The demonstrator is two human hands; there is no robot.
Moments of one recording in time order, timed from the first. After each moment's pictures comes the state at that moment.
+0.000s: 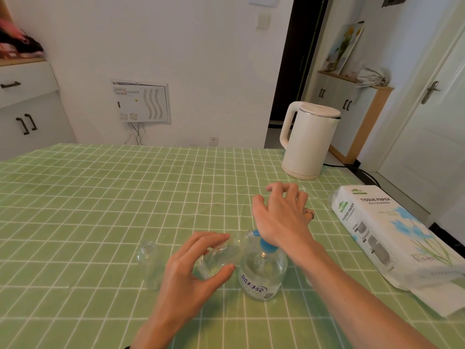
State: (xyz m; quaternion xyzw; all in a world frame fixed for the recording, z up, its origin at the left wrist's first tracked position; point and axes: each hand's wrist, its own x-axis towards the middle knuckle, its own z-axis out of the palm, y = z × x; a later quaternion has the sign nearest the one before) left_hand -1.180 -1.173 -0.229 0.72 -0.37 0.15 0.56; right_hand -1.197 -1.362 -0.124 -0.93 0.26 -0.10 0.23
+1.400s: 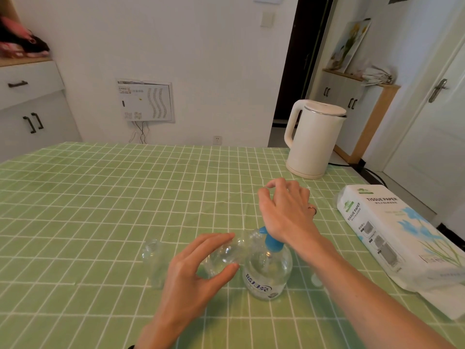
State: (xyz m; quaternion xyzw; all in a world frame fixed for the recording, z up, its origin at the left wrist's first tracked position) left_hand -1.182 -1.170 -0.231 0.73 -0.36 0.15 0.56; right_hand -1.195 -1.366 -0.120 -0.93 0.23 -0.10 0.27
